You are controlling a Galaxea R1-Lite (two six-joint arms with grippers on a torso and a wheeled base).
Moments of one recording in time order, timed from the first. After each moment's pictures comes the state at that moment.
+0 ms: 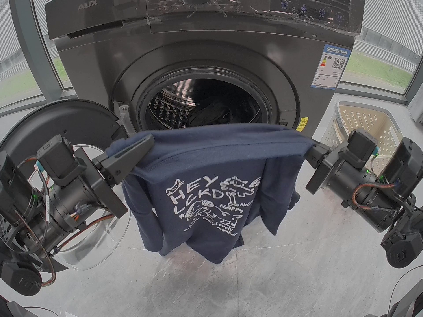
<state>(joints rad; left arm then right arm) -0.56 1.46 -0.38 -1.38 -0.22 -0.13 0.62 1.65 -0.51 -1.40 0.07 0.12</state>
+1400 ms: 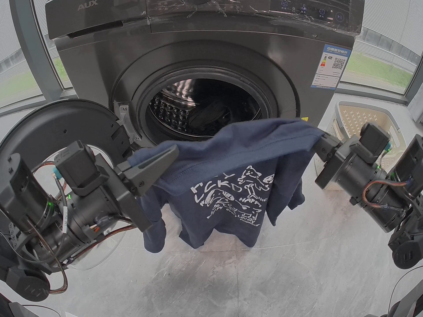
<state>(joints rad) -0.68 1.49 -0.41 -1.34 -0.15 -0.11 0.64 1.60 -0.51 -1.40 0.04 0.12</state>
